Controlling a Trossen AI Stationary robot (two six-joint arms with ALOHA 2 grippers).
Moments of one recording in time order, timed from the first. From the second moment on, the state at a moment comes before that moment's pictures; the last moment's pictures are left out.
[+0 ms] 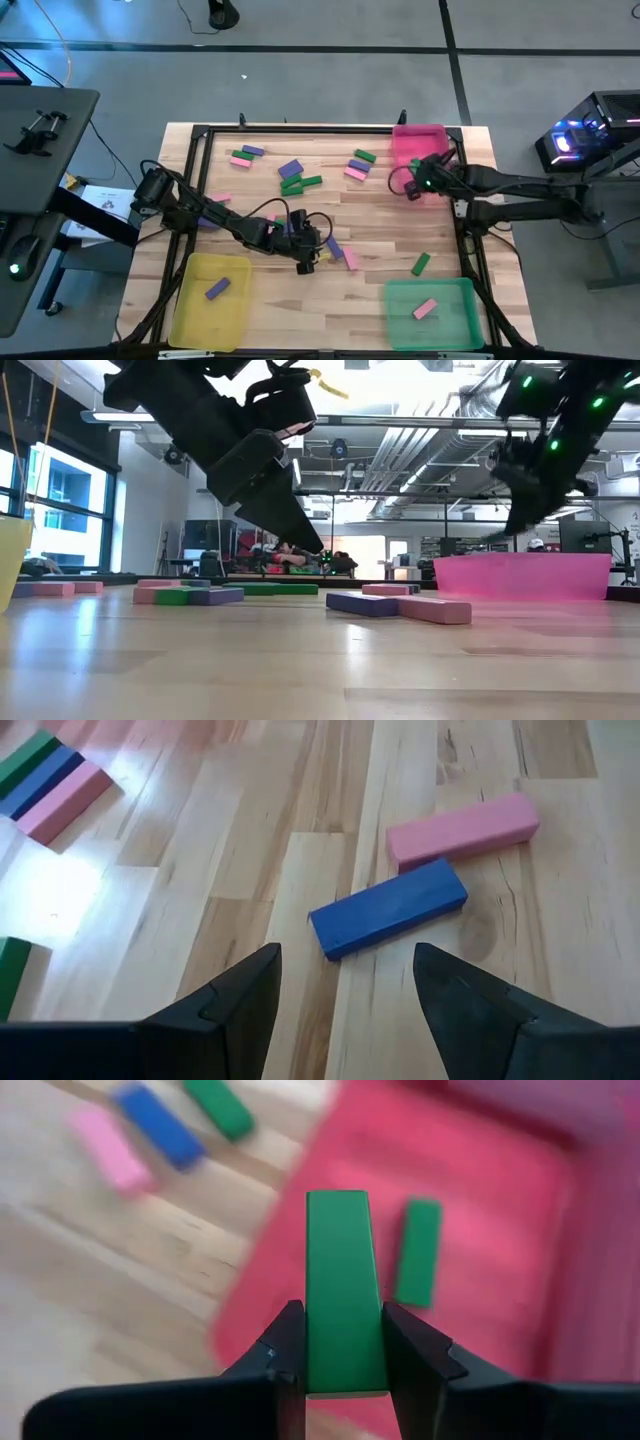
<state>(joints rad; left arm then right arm) -0.31 1.80 0.98 -0.02 -0.46 -0.20 -0.33 0.89 0.57 -0.80 0.47 0.68</state>
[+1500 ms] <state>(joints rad) -0.31 1.81 0.98 0.11 -0.45 -0.23 -0.05 0.93 0.58 -0.21 0.39 0.43</state>
